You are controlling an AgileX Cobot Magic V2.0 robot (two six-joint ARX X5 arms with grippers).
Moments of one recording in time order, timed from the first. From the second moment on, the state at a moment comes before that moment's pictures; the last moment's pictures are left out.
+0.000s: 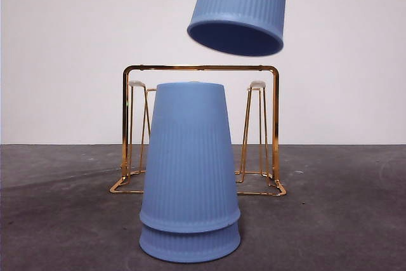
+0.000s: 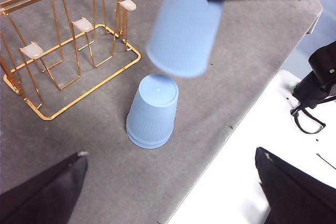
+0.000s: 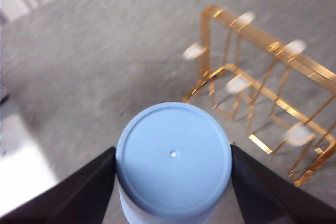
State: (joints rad) left arm -0.82 0.70 1.19 -1.09 0.16 -0.09; right arm 0.81 1.01 1.10 -0.64 -0.15 0.11
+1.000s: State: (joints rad) left arm -0.82 0.70 1.19 -1.09 0.16 -0.09; right arm 0.93 1.21 1.04 -0.52 -0.08 0.11
